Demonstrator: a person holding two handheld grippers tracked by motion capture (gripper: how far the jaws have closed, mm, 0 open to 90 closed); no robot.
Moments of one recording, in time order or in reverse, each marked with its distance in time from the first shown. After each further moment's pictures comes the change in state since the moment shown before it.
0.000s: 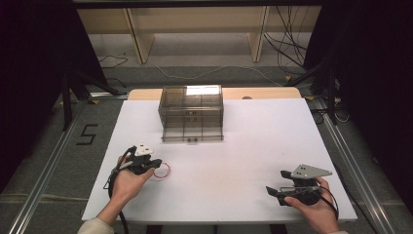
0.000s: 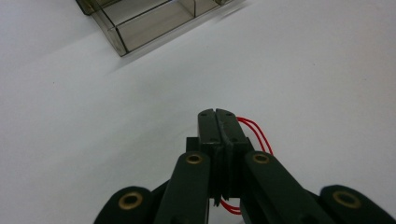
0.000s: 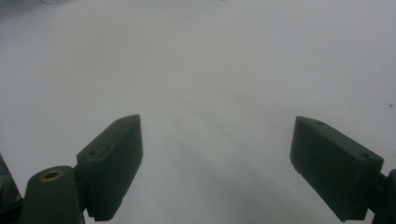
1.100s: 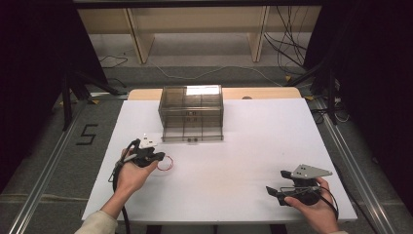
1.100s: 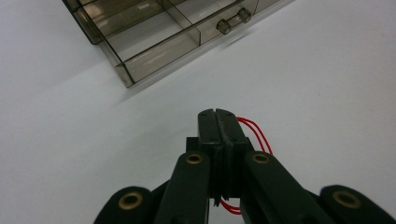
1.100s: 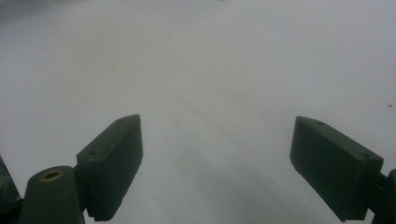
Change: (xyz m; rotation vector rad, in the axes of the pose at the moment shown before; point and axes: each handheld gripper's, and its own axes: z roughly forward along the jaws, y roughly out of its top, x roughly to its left) left arm 0.002 0.022 0.006 -0.017 0.016 0.016; right arm 0.000 0.000 0.000 -0.002 -0.002 0.004
